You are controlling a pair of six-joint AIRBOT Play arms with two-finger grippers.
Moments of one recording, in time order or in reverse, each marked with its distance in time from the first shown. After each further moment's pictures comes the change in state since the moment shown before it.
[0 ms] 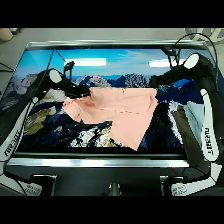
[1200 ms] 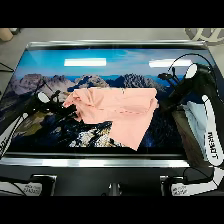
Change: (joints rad) left arm 0.159 0.100 -0.492 -0.127 0.129 -0.023; right arm -0.019 0.044 -0.177 -0.175 0.379 -0.130
